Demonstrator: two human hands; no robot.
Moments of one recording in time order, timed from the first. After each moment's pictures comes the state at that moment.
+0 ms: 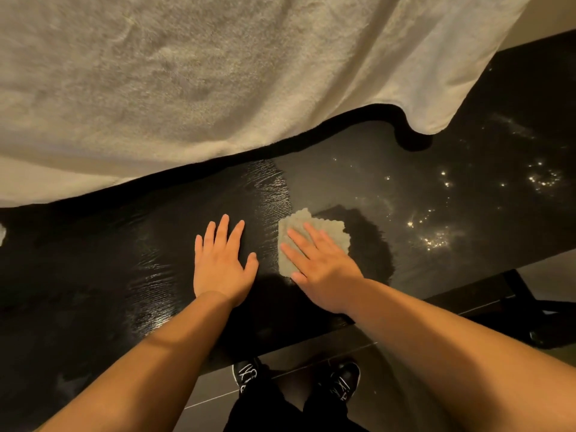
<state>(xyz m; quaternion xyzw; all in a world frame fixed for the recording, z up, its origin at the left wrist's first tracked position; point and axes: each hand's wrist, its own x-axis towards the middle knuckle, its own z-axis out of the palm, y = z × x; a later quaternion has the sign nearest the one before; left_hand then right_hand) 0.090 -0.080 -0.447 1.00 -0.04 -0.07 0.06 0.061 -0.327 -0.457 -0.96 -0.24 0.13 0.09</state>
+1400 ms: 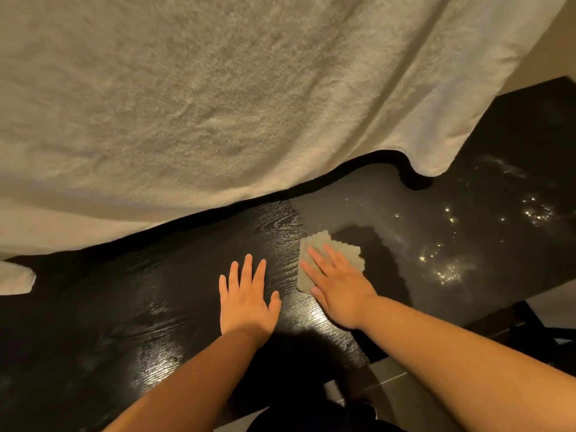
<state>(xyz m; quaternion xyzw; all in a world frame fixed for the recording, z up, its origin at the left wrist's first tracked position) 0.091 -0.076 -0.441 0.99 -0.06 -0.12 0.05 0.096 -0.321 -0.448 -0.96 -0.18 0.19 0.07</state>
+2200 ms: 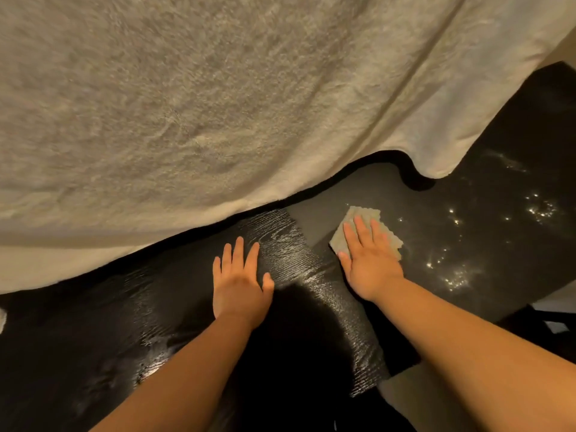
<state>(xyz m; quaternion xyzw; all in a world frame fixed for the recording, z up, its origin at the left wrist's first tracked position) 0.172 -0.069 -0.448 0.99 -0.09 -0.08 0.05 0.152 -0.361 -0.439 -0.98 0.07 0.18 0.07</state>
